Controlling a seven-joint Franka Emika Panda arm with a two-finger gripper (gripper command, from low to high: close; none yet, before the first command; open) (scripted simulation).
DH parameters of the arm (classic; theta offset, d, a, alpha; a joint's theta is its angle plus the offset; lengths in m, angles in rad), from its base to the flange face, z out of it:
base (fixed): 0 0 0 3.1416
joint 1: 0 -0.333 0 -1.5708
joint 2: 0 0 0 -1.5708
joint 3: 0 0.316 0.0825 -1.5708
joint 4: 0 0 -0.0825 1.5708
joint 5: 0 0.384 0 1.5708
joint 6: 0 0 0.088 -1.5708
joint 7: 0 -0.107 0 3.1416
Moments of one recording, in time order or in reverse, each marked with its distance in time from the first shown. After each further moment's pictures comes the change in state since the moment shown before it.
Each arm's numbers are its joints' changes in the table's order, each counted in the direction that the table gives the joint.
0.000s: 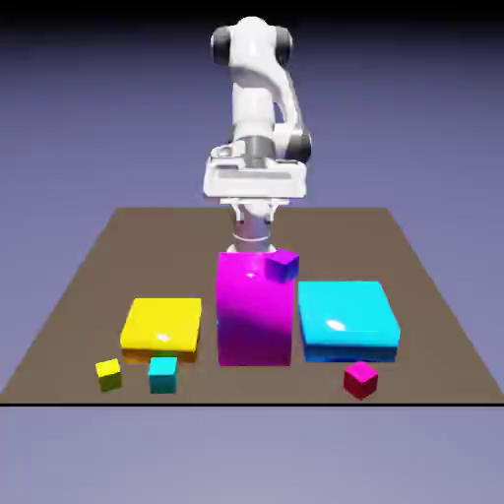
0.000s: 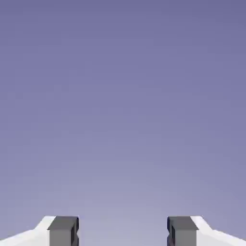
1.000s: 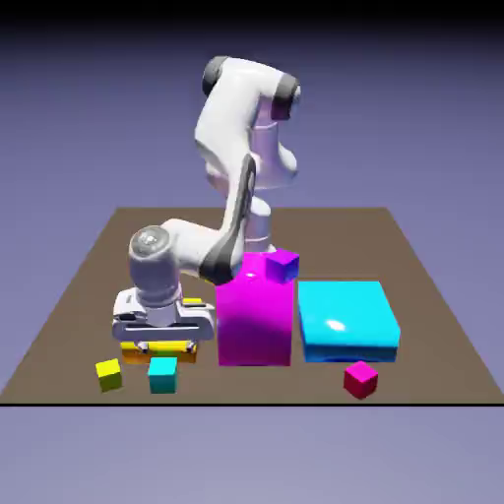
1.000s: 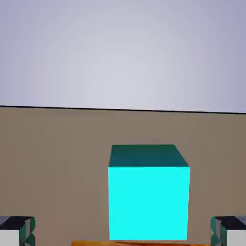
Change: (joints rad) arm -0.190 -1.070 -0.546 -0.744 0.226 -0.776 0.471
